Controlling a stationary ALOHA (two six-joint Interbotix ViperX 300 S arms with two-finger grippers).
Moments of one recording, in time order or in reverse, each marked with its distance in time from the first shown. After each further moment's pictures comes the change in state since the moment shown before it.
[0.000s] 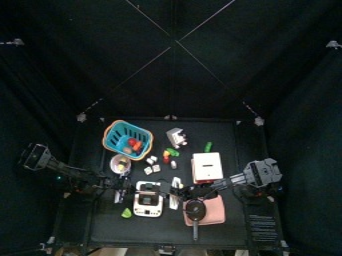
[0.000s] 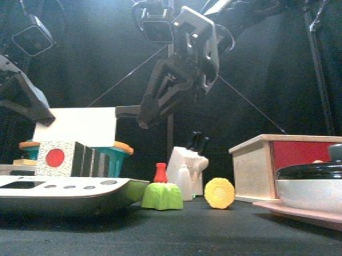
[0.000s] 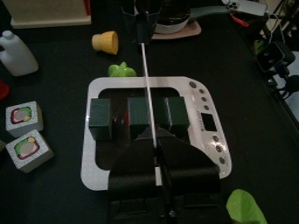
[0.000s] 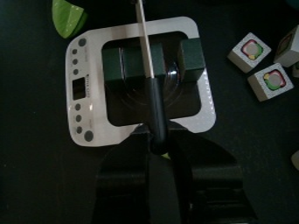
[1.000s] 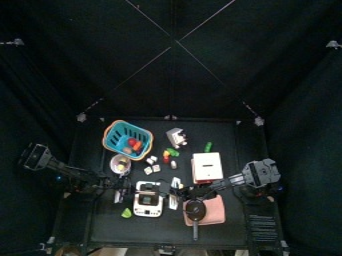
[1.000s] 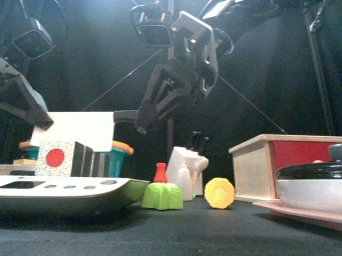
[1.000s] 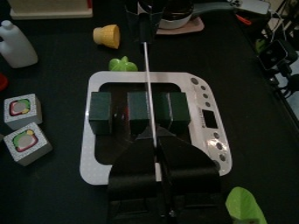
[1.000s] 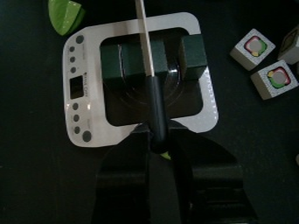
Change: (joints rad) left arm -0.002 0.029 0.006 -0.034 0.006 -0.002; right arm 0.000 0.025 -0.002 0.005 -0.005 0.000
